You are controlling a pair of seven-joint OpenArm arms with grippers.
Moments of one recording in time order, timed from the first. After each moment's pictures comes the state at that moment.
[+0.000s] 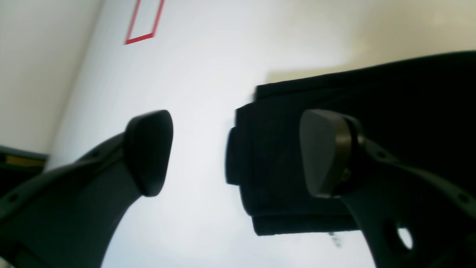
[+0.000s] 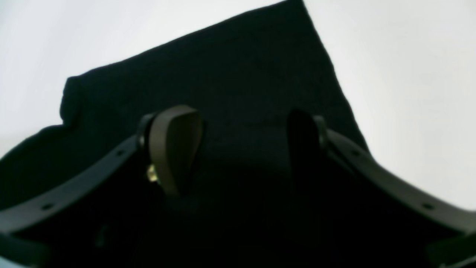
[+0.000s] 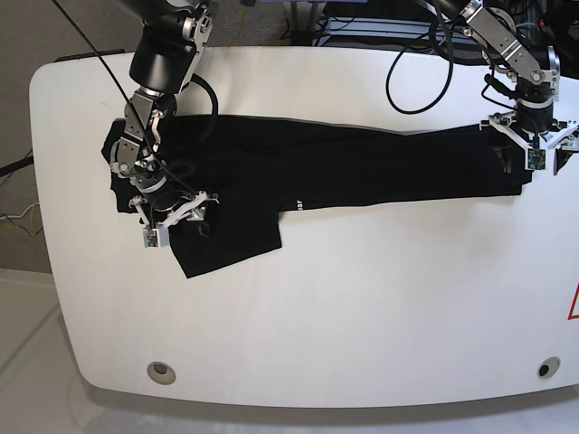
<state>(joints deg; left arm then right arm) 7.3 7.0 -53.4 104.0 31.4 -42.6 10.2 9.9 -0.1 25.6 65.7 2.2 31.6 -25.7</state>
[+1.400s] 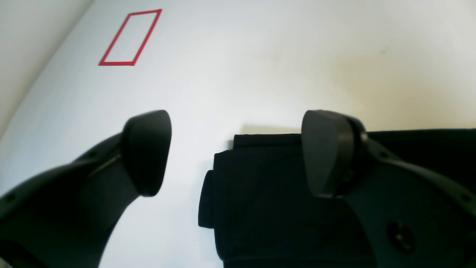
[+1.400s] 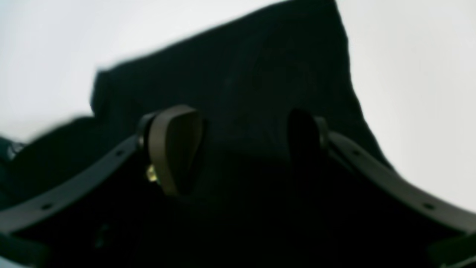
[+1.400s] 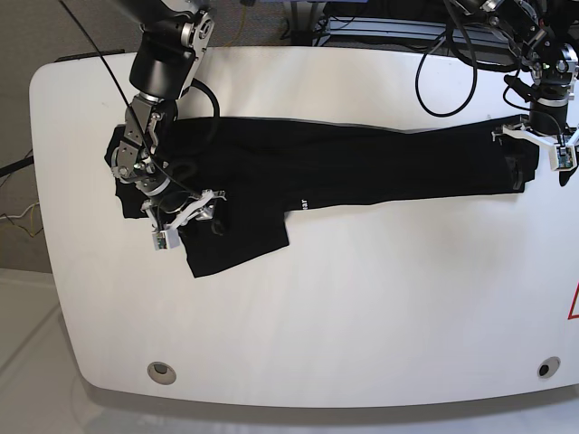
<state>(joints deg) 10.6 0.0 -51.8 102.6 2.5 -42.3 17.1 11.2 -0.2 25.5 62.9 5.8 39.5 -29.4</state>
